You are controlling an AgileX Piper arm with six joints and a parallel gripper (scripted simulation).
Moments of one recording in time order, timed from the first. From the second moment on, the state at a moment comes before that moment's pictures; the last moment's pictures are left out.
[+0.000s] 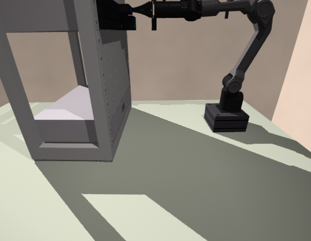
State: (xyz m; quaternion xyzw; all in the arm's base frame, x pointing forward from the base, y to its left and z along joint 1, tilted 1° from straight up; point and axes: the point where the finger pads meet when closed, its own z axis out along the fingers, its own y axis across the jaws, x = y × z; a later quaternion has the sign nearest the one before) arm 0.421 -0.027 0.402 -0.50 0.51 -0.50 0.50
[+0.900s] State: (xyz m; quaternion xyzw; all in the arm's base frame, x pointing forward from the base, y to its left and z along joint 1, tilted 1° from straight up) arm 0.434 -0.027 0.404 -0.50 0.51 -0.50 0.50
